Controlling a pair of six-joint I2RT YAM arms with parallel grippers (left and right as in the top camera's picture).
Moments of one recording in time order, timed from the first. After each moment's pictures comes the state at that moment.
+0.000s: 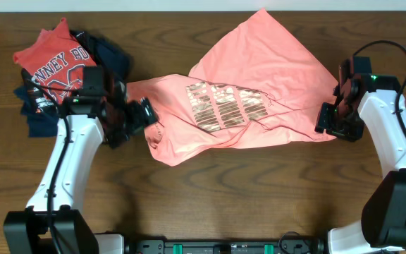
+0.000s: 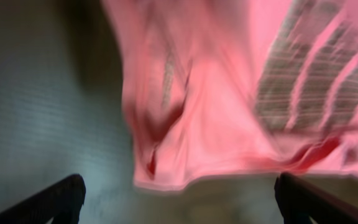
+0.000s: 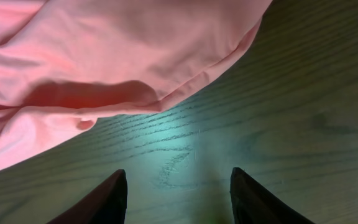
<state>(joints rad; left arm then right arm) 0.00 1.50 1.10 -0.93 0.33 -0.45 -0.07 1.68 1.28 -1.15 0.03 0.28</state>
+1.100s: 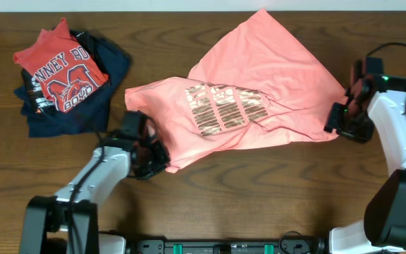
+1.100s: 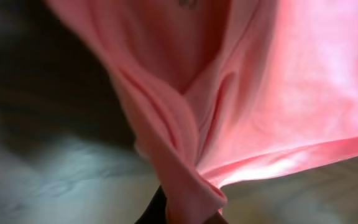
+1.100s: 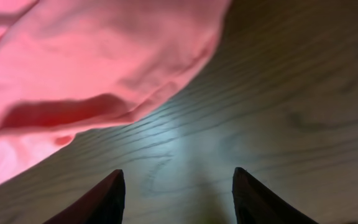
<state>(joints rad) -0.13 1.48 0.66 -0.57 0.42 -0.64 -0.15 1.68 1.28 -1.15 0.06 0.28</state>
